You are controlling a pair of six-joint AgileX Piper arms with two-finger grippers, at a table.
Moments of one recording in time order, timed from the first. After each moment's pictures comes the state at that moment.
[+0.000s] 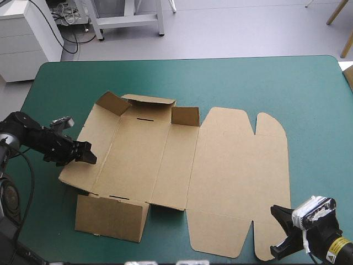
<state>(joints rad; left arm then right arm) 0.30 1.70 -1.14 -0.54 1.21 0.59 0.59 0.24 -0.45 0.00 0.77 0.05</state>
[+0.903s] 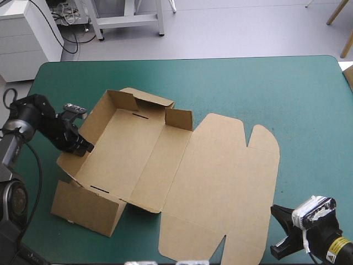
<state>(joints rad) 0.11 1.70 -1.33 -0.21 1.21 0.67 0.59 0.24 -0.45 0.00 0.77 0.05</state>
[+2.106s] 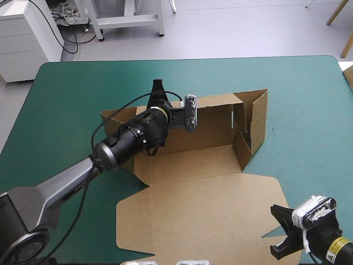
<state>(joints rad) -0.85 1.64 -1.46 0.71 0.83 0.50 0.59 0.24 -0.45 0.00 0.77 0.05</state>
